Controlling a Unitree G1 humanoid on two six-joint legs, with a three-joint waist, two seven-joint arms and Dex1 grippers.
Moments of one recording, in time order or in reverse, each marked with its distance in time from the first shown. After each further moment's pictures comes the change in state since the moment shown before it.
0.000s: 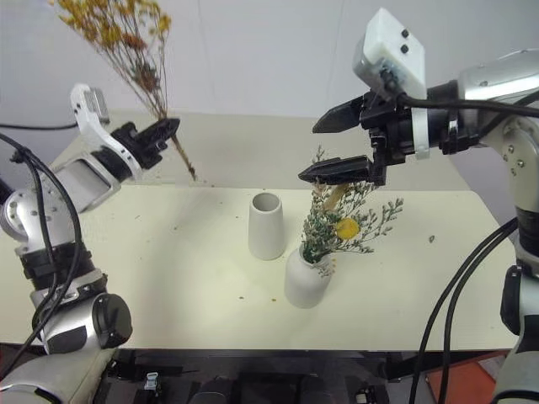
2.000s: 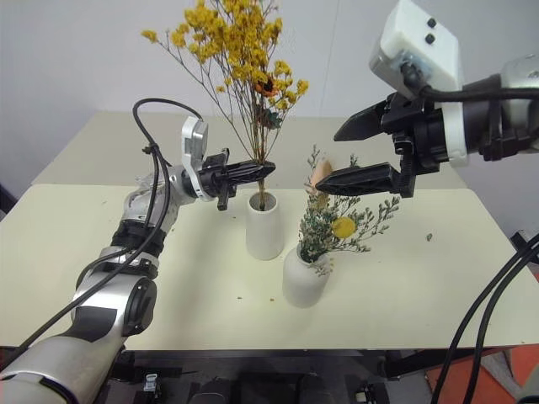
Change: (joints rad) left arm -0.146 -0.125 -0.400 0.739 0.374 -0.830 -1.092; right arm -0.070 -0.139 -0.019 -0.136 0.111 0.255 -0.045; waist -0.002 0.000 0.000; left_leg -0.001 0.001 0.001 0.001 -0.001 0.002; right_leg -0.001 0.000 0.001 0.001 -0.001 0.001
